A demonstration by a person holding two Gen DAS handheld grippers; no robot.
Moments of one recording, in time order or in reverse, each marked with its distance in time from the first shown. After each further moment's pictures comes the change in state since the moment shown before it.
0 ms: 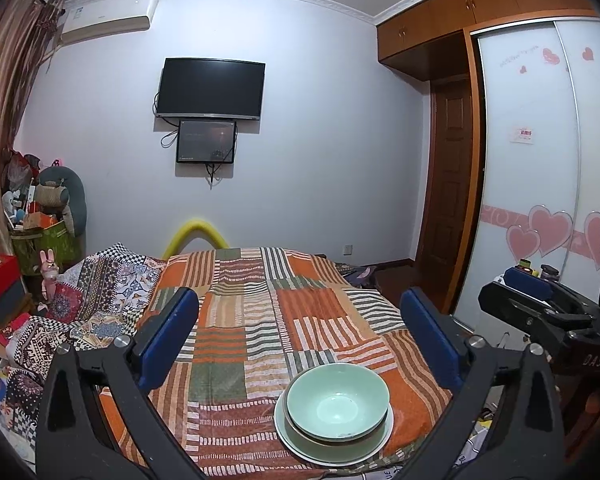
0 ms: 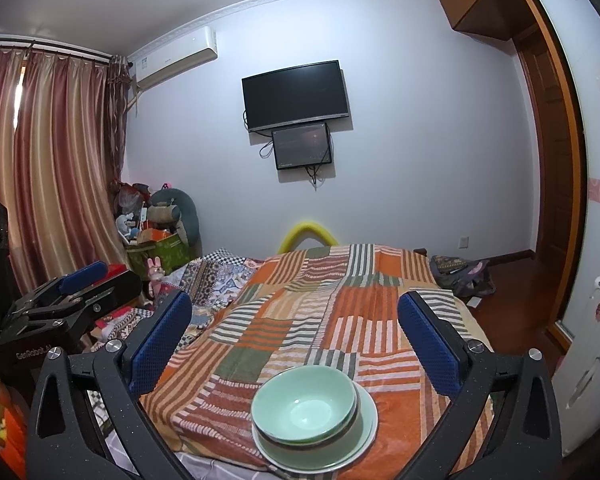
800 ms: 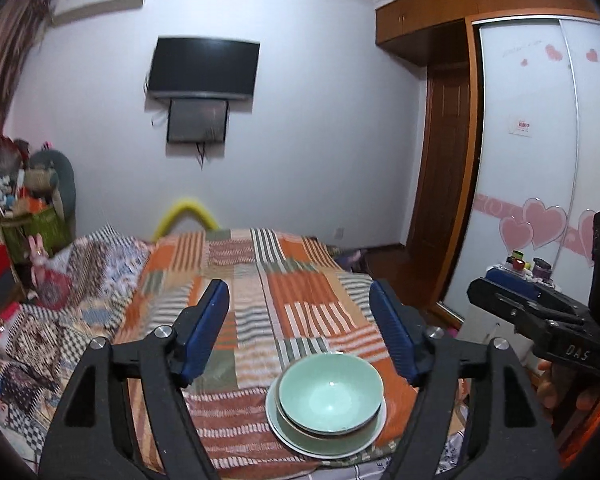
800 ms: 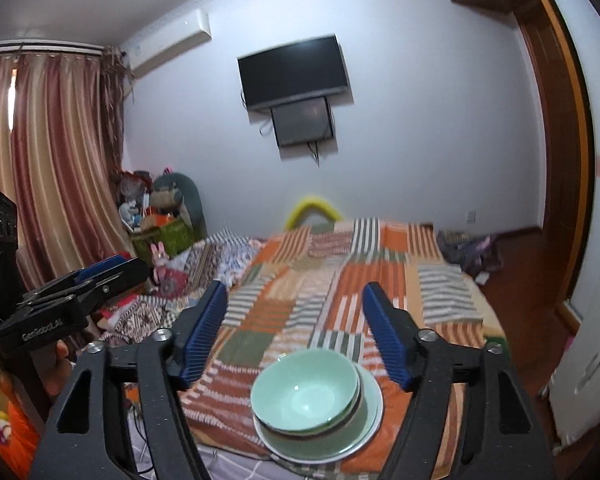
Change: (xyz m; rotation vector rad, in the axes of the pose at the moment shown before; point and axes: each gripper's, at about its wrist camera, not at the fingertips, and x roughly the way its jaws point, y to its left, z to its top) left arm 0.015 0.001 0.007 -0.010 0.066 -0.031; right arm 0.006 -0.009 0.001 0.029 0.054 0.023
